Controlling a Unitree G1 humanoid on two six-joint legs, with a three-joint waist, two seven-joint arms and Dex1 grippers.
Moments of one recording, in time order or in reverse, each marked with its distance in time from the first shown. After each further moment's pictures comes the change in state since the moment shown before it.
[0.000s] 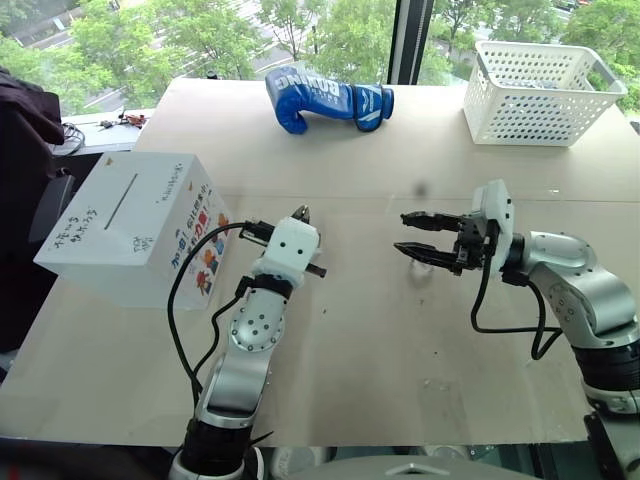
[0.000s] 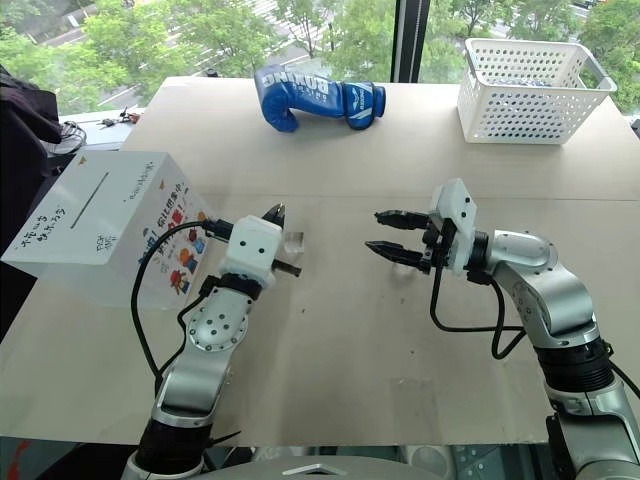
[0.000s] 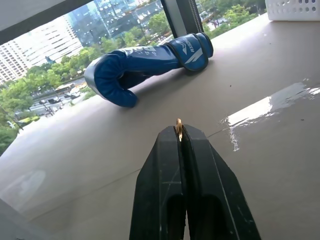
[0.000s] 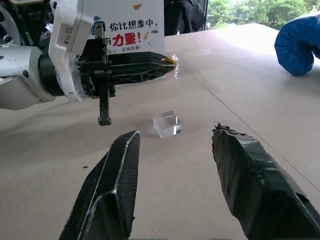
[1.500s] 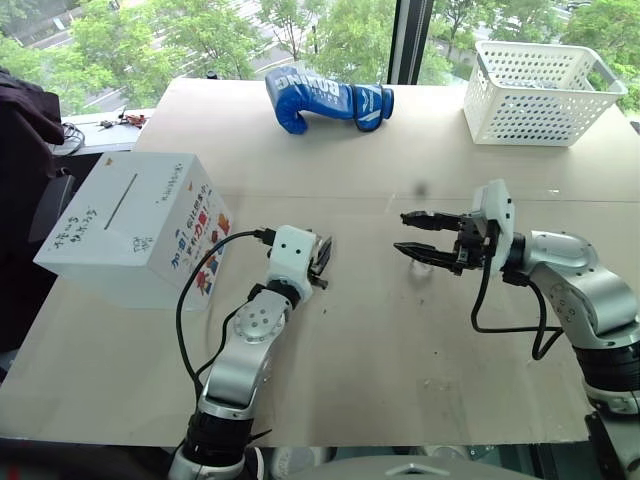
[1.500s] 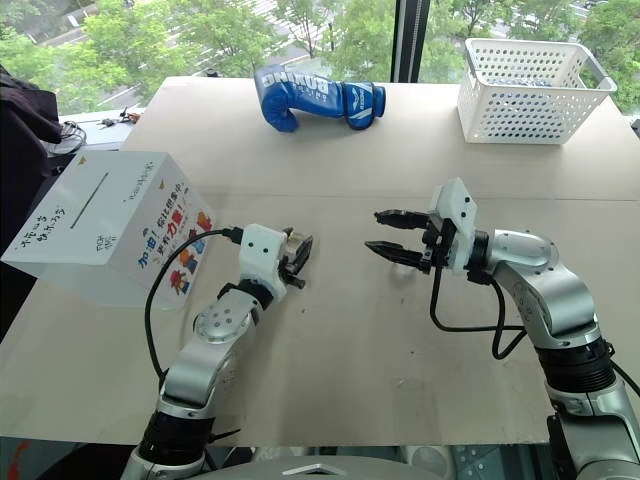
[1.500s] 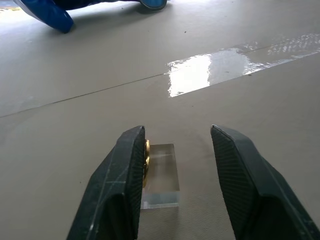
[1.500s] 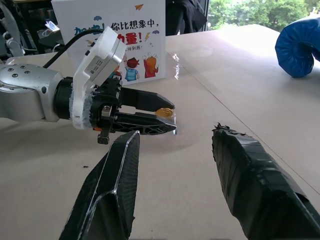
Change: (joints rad) left arm -0.018 0.006 0.009 0.089 -0.315 0.154 -0.068; right arm 0.003 -0.004 0.000 -0.020 -0.003 0.003 -0.004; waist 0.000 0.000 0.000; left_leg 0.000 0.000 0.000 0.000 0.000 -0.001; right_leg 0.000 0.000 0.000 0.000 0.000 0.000
